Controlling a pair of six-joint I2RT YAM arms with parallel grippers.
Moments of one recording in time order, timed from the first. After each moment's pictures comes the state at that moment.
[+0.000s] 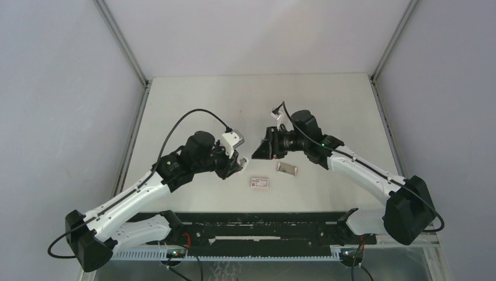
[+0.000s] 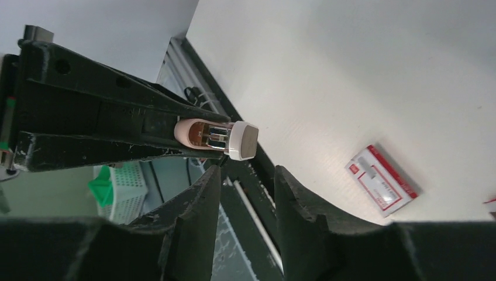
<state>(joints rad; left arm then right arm) -0.78 0.98 0.86 -0.48 0.21 -0.02 0.63 1.29 0.93 -0.17 -0.61 0.62</state>
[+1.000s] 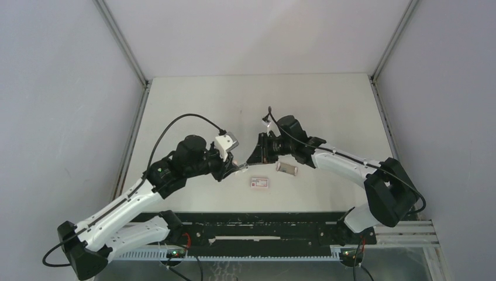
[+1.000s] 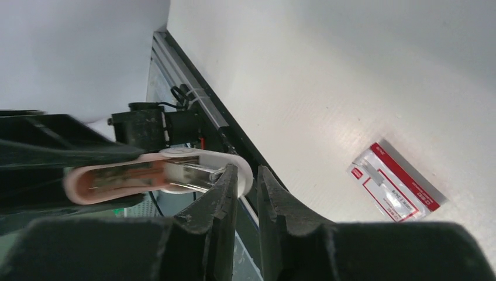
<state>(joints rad) -0.79 0.89 0.83 -0.48 0.22 0.02 0.69 1.47 0.93 -0.08 -0.59 0.75</state>
